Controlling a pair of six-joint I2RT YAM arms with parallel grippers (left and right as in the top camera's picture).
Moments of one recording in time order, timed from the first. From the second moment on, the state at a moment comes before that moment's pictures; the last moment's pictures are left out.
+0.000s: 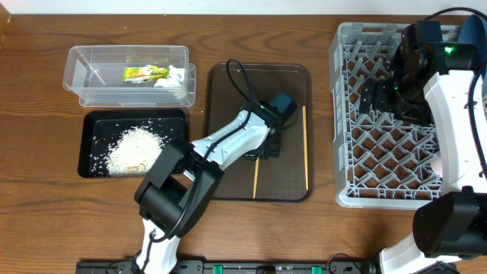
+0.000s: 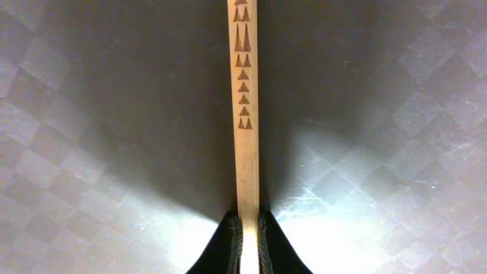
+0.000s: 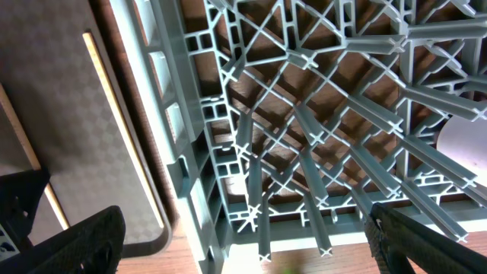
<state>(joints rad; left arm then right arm) -0.68 2.05 1.40 -0.84 -0.04 -0.57 -0.02 1.76 1.71 -1.41 -0.03 0.22</state>
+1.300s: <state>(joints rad) 0.18 1.66 1.36 -1.09 -0.08 -0.64 -0.02 1.76 1.71 -1.41 -0.03 0.22</state>
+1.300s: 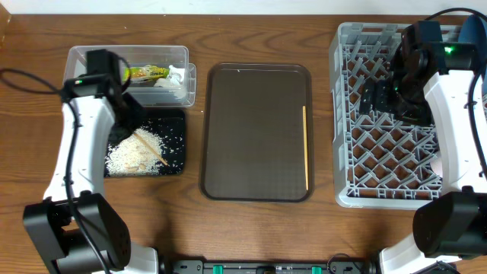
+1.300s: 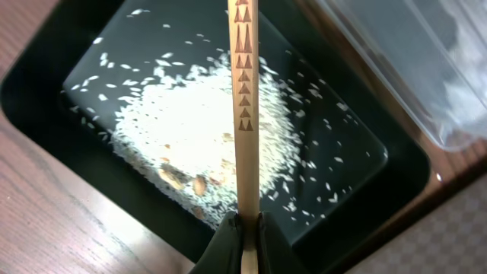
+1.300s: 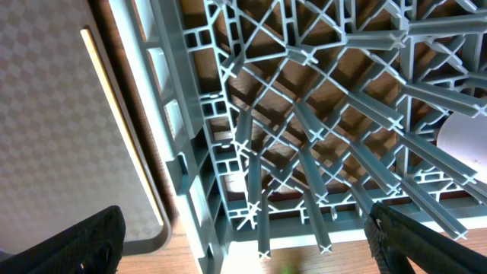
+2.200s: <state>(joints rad) 0.24 1.66 1.36 -1.10 -0.03 -0.65 -0.02 1.76 1.71 -1.41 -0.03 0.22</state>
